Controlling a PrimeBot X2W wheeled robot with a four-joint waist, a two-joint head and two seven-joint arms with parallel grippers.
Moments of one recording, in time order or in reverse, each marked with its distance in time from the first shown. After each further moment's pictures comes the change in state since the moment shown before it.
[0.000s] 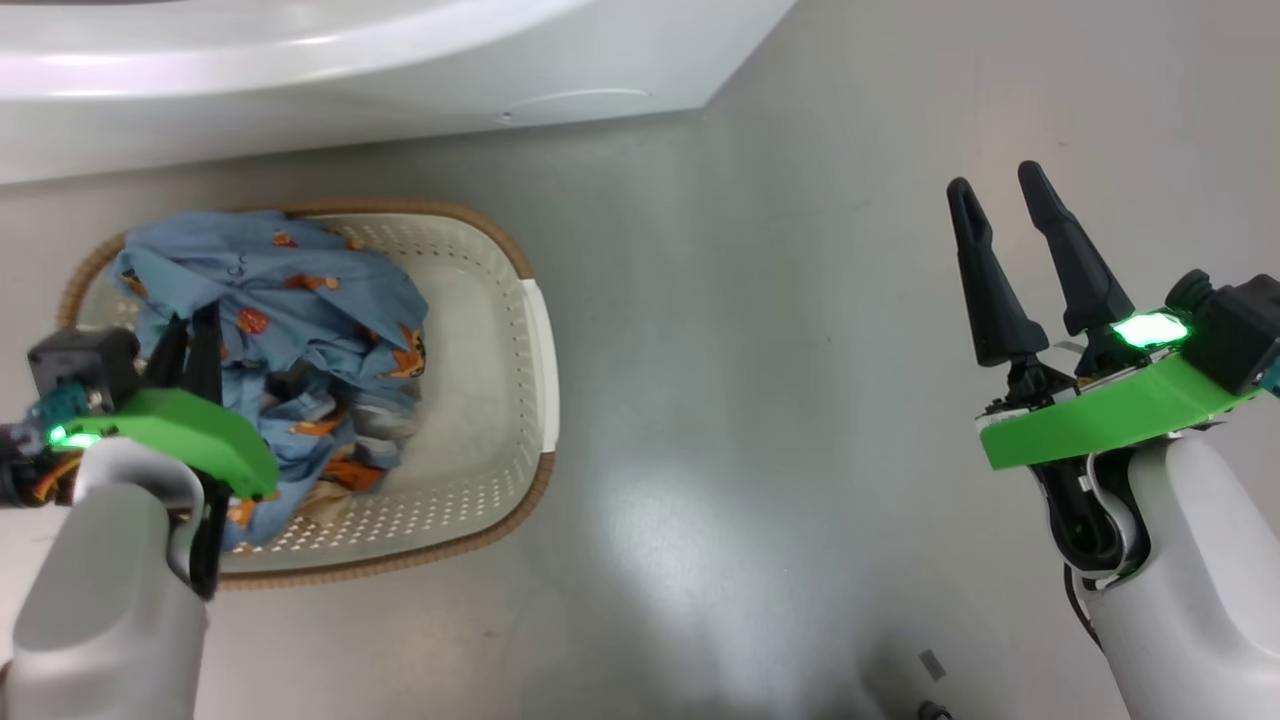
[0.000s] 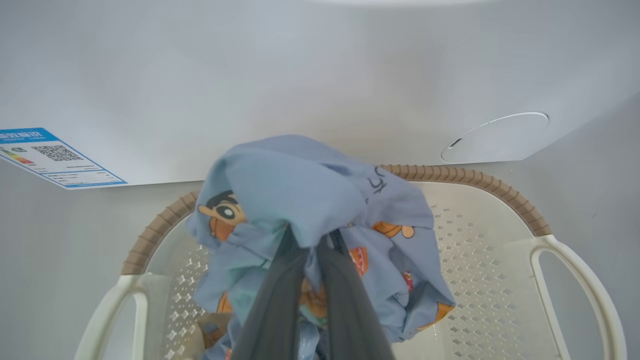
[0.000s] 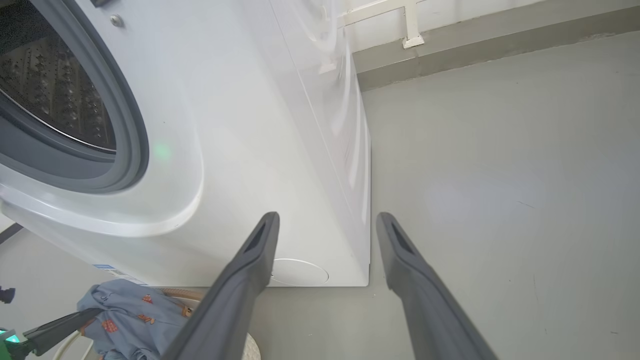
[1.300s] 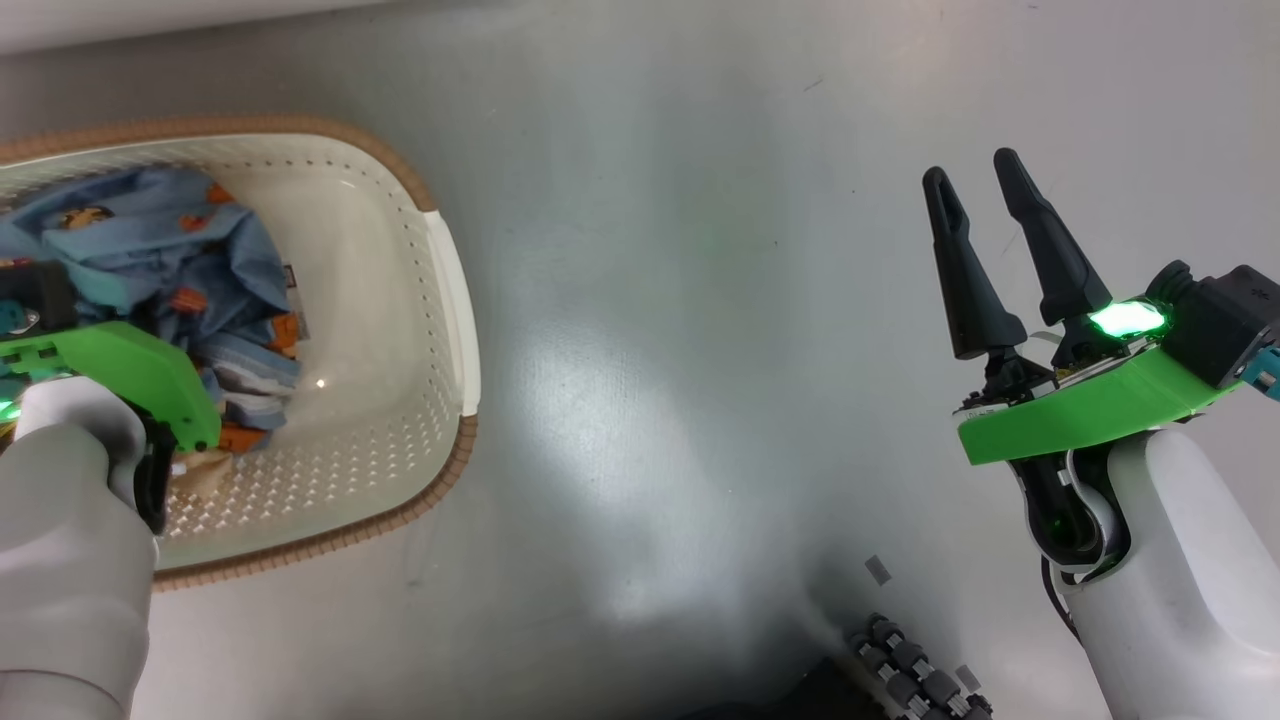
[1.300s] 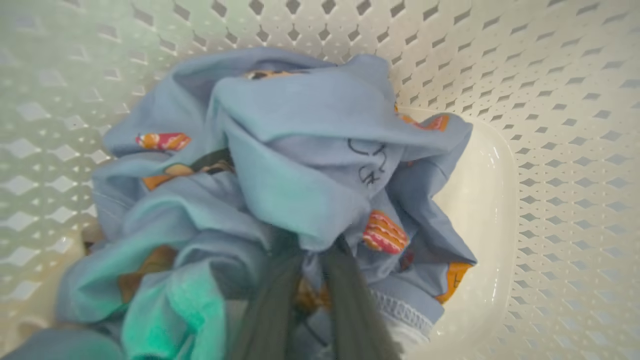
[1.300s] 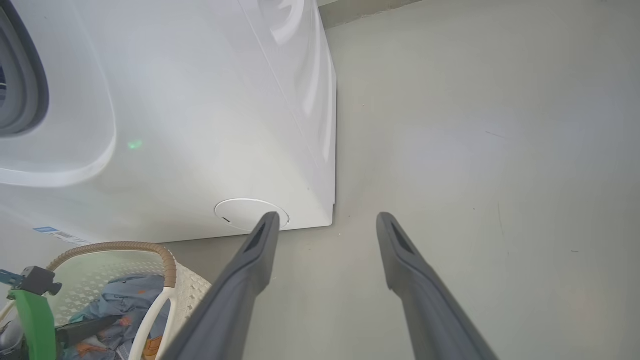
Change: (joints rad) left arm -0.250 0.009 0.023 0.380 0.003 0.042 0.145; right arm -0.014 0.019 0.019 -0.015 0.000 0.000 0.000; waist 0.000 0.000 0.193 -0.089
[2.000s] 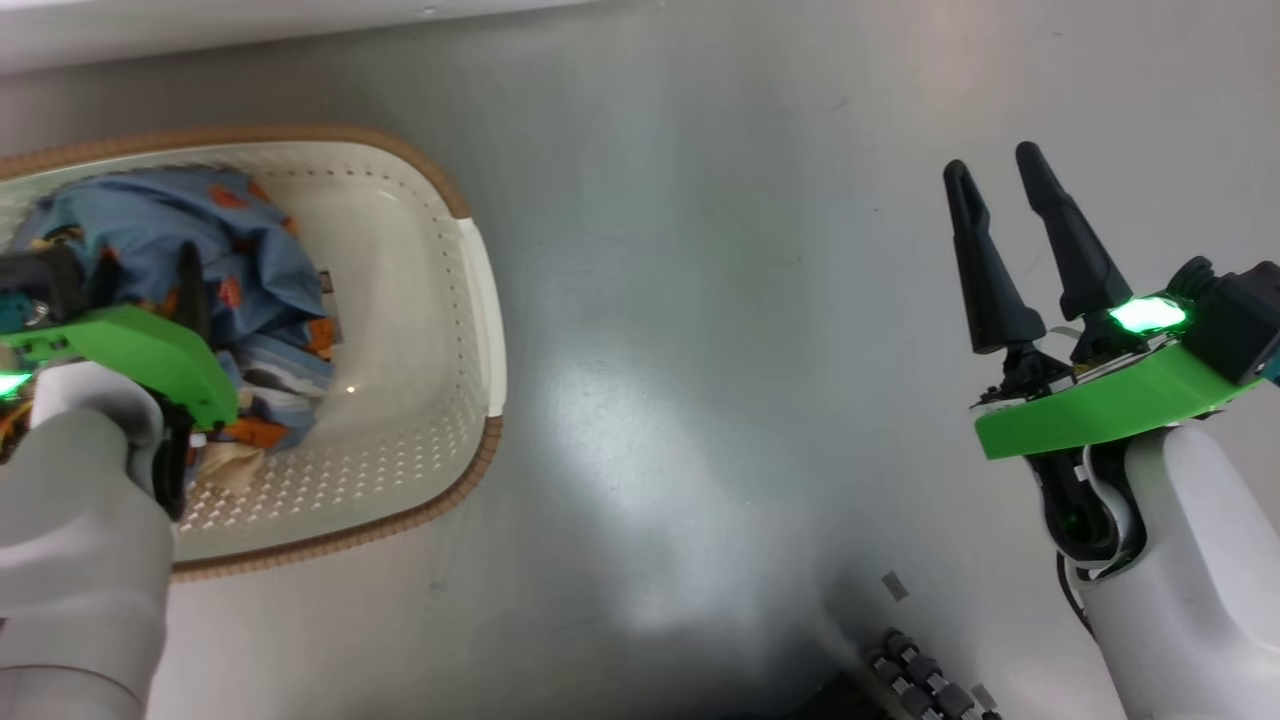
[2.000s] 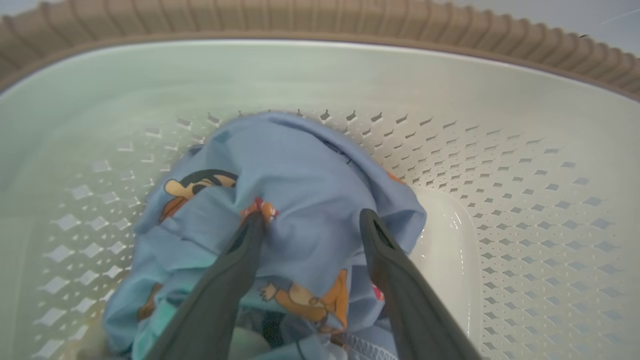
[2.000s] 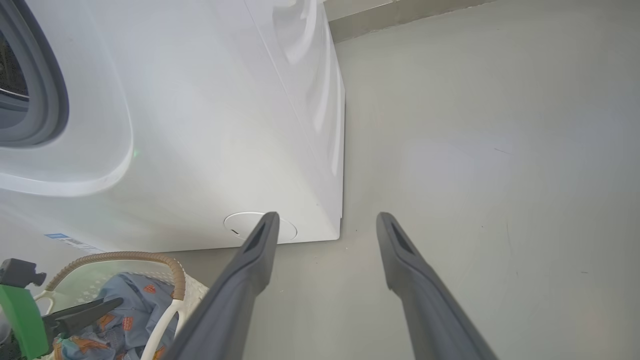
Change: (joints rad) left arm 0.012 -0.029 0.031 -0.058 0.013 -0.027 -0.115; right arm 0.000 -0.020 -0.014 -0.004 0.000 0.000 0.000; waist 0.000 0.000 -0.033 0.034
